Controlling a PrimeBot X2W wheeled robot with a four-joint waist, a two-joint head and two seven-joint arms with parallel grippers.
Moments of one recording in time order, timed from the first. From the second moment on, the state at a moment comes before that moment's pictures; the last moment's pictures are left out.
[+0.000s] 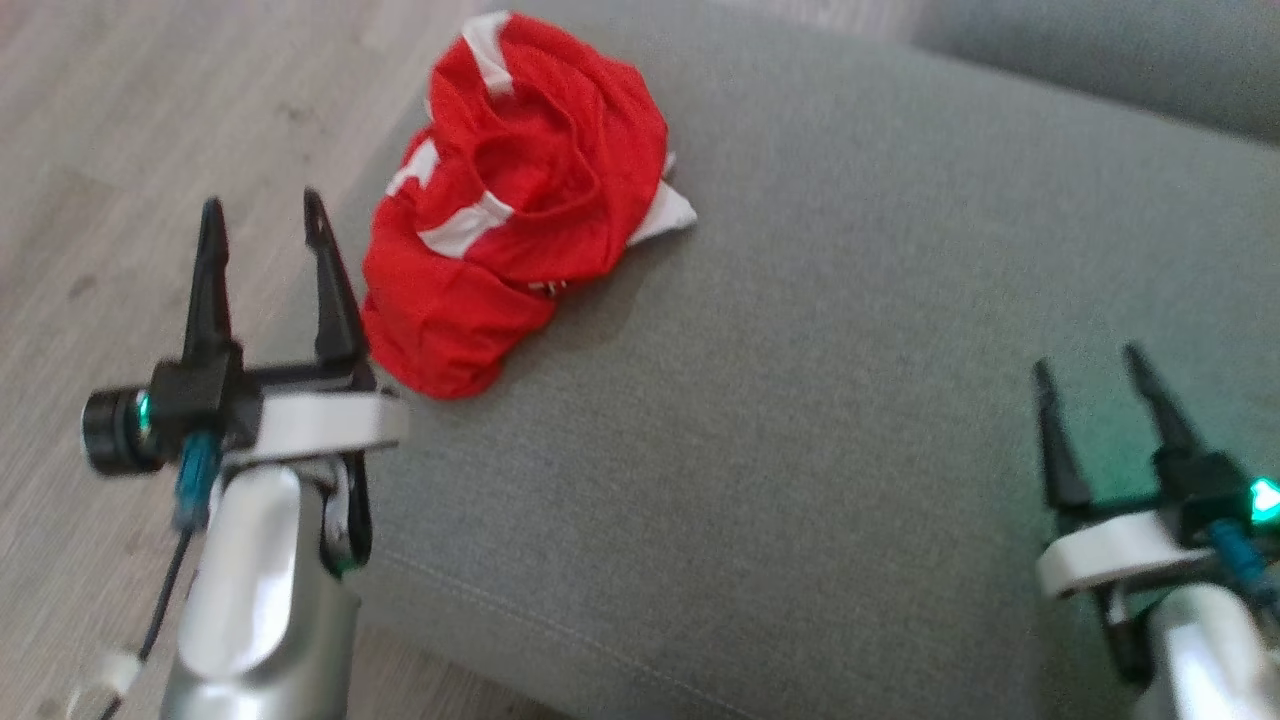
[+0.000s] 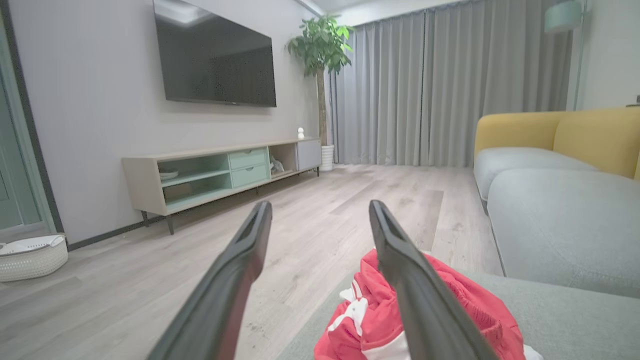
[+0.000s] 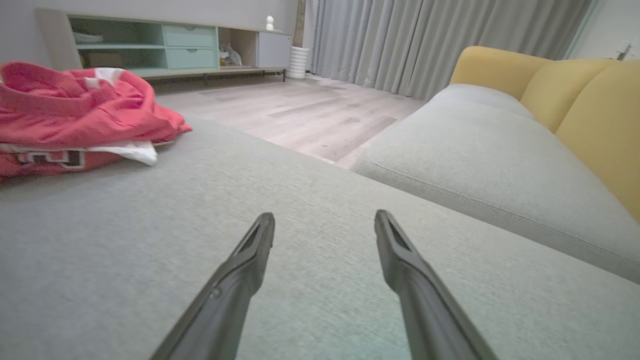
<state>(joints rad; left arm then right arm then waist) -0.36 0.05 -0.06 0.26 -0.11 0.11 -0.26 -0.09 -0.08 -0.09 0.27 -0.16 0.12 -0.25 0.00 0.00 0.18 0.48</state>
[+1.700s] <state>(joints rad) -1.04 0.10 -0.47 0.60 -0.11 0.00 -0.17 -0.09 -0.05 -0.08 0.24 -0.01 0.12 -0.26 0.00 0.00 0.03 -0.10</state>
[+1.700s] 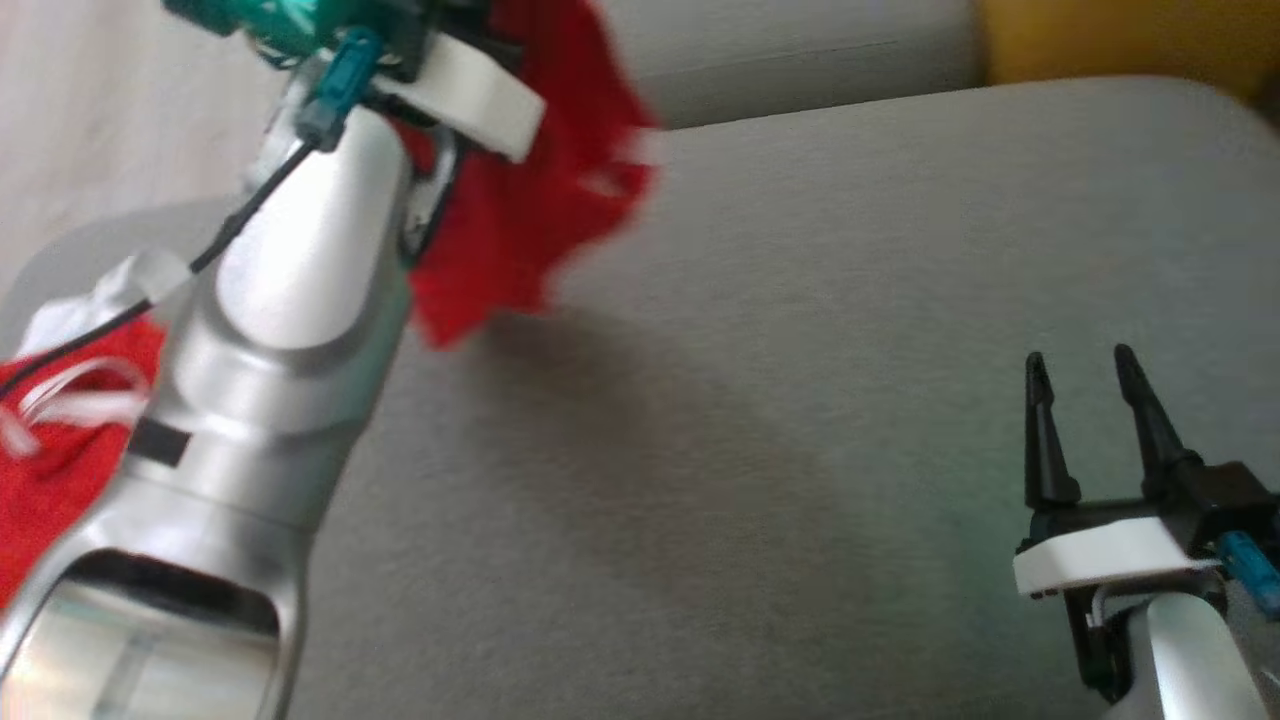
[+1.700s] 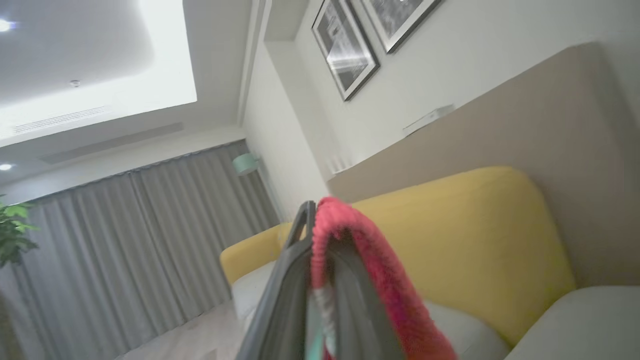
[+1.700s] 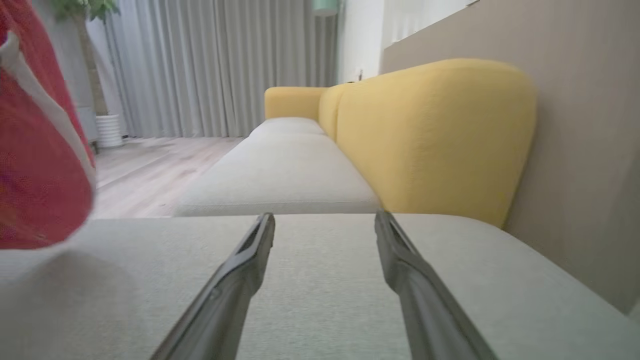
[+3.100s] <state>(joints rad) 0.03 0.05 -0.42 0.50 -0.40 0.09 -0.25 0.05 -0.05 0.00 0.30 0.04 0.12 -0.26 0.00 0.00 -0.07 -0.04</state>
